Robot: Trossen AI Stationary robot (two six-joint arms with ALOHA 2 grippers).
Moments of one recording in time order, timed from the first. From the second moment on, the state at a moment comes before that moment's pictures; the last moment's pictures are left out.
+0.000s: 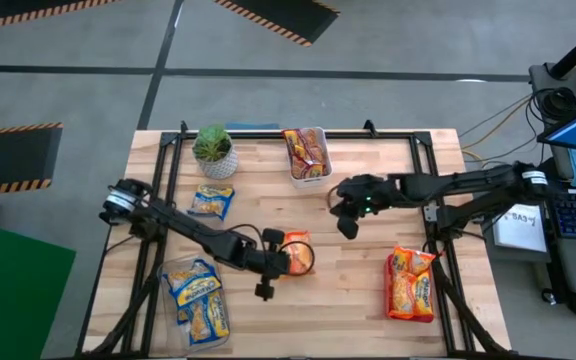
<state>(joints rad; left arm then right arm) -0.36 1.80 1.10 -0.23 -0.23 -0.07 -0.04 1.25 0.86 -0.36 0.00 0.41</state>
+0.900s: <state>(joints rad) -0.47 1.80 0.90 0.14 -0.38 -0.20 -0.04 1.56 0.86 -0.16 -0.14 0.60</state>
